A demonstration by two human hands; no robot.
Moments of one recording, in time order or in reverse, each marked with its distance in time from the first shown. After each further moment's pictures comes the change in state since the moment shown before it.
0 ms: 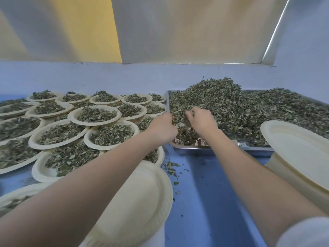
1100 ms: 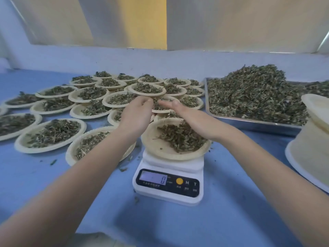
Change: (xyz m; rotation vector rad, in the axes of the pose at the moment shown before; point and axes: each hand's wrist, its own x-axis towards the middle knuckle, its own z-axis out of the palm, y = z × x) left_hand -0.157 -0.087 -0.061 -0.395 0.535 -0.169; right_hand -0.175 -0.140 -0.047 0.499 -0.648 -0.570
